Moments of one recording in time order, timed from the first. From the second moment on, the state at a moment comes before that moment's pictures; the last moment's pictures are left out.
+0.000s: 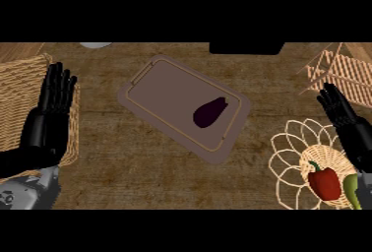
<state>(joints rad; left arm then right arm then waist) -0.18 0.43 -0.21 -1.66 0.30 0.40 -0.16 -0.11 -0.48 0.01 -1.45 -0.23 0.08 -0.19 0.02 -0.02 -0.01</state>
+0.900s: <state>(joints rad) -0.17 0.40 -0.35 -1.47 0.22 0.31 -0.04 0.05 -0.47 -0.36 -1.26 -0.24 -0.21 -0.33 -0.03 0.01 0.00</state>
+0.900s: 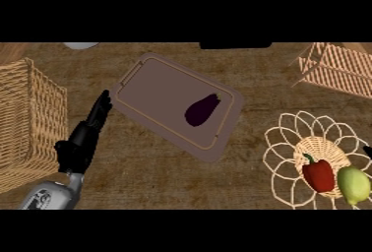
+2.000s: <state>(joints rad) -0.21 0.35 -0.32 -1.41 0.17 0.25 -0.02 0.26 -0.84 -0.24 -1.78 -0.13 0.13 0.17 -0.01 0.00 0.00</state>
